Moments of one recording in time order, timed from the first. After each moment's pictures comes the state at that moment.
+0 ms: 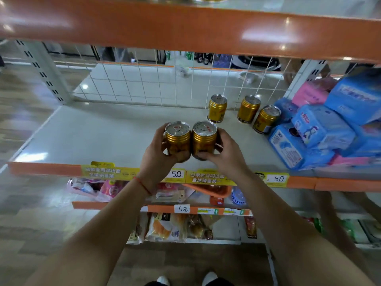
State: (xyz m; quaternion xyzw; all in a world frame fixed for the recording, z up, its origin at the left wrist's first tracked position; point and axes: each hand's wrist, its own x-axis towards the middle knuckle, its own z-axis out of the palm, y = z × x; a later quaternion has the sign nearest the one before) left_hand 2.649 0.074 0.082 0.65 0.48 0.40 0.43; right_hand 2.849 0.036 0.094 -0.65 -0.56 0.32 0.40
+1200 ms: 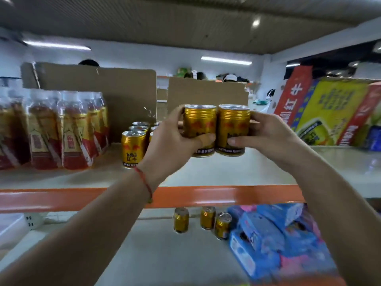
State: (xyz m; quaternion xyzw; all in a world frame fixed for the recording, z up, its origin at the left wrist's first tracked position) left_hand 2.751 0.043 0.444 0.75 0.26 0.52 0.32; right_hand 2.954 -0.030 0.468 -0.54 -0.63 0.17 0.53
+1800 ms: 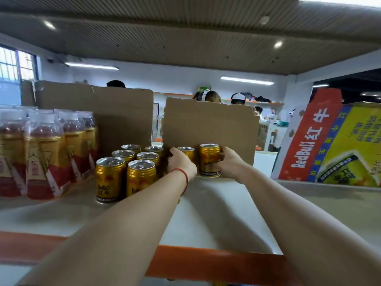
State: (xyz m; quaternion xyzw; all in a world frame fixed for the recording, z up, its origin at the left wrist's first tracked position) left_hand 2.890 0.205 0.427 0.63 0.61 0.40 0.26; right_hand 3.034 0.183 0.436 -0.64 -0.60 0.21 0.44
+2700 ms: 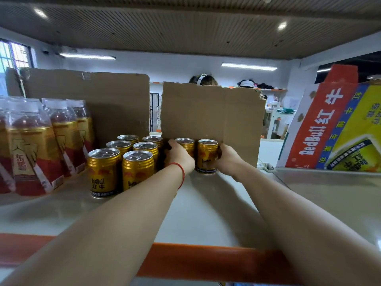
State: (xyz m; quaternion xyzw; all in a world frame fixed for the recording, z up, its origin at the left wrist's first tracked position) left_hand 2.891 0.233 0.404 0.63 0.63 0.39 0.24; right_hand 3.030 0.197 0.407 -0.63 -0.62 0.20 0.43
